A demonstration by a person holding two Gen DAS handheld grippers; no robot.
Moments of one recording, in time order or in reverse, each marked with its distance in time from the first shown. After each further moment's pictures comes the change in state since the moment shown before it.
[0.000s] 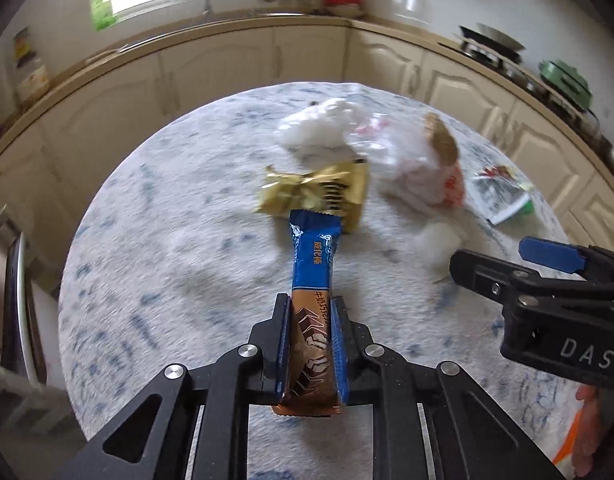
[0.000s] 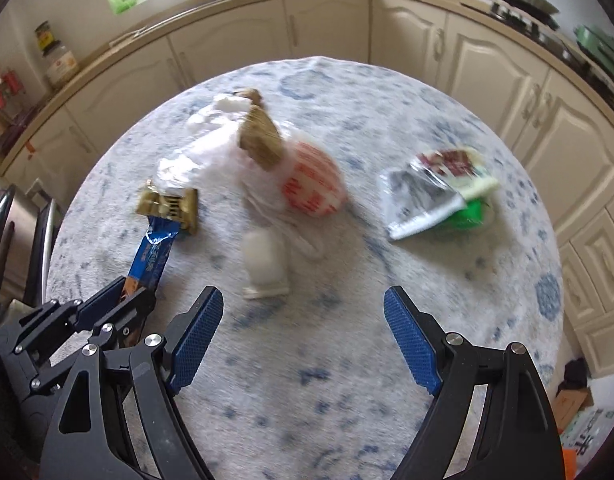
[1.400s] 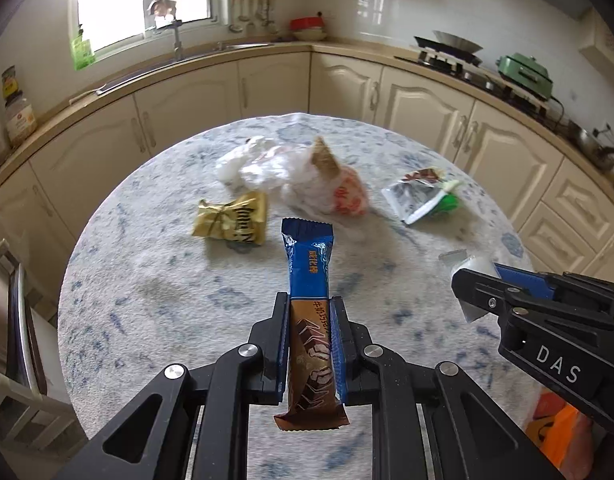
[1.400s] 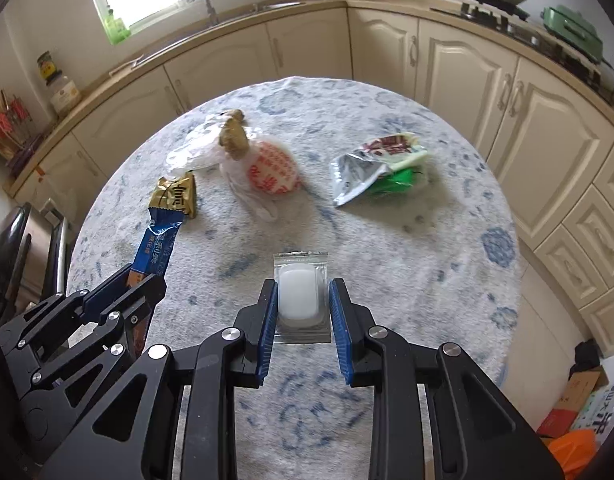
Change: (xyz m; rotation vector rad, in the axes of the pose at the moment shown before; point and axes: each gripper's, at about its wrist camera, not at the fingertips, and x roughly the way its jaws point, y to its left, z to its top) left arm -0.061 -0.072 -0.033 0.121 -0.101 -0.039; right arm -0.064 -0.050 -0.052 0.125 -0.075 0.008
